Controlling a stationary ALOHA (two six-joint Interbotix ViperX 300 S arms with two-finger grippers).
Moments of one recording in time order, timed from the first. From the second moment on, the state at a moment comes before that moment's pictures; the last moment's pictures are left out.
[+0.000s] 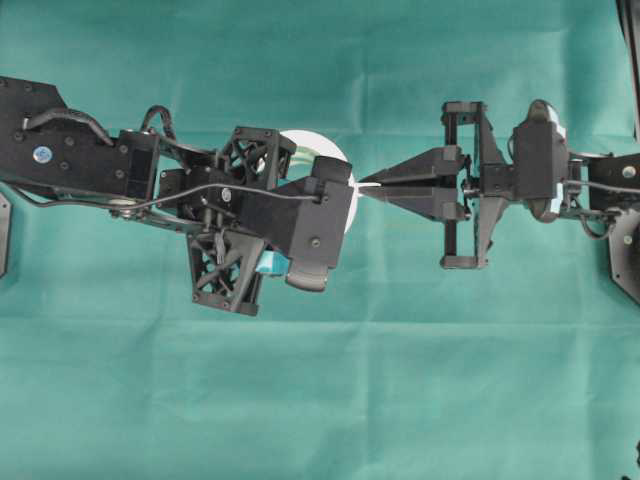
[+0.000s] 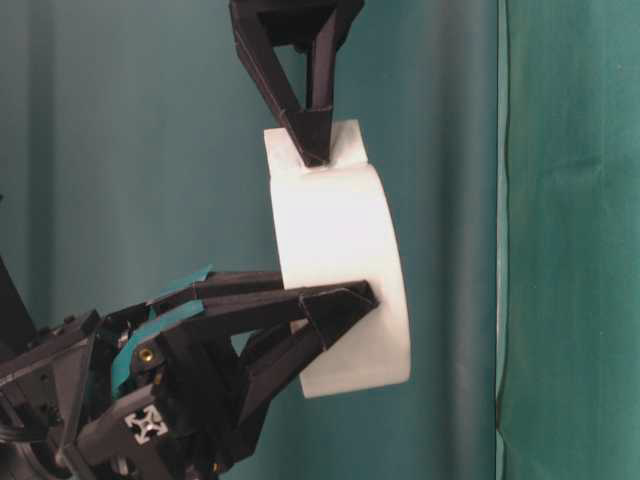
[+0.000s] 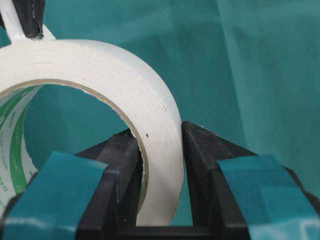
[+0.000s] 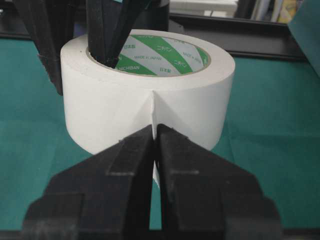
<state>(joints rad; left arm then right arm) -0.07 -0.04 0.19 0.00 0.81 0.18 -0.05 -0.27 0.98 0.02 -0.63 0.05</state>
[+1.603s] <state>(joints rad) -0.19 -0.04 0.21 0.00 0.84 0.30 -0.08 -0.27 1.00 0.06 -0.64 0.05</state>
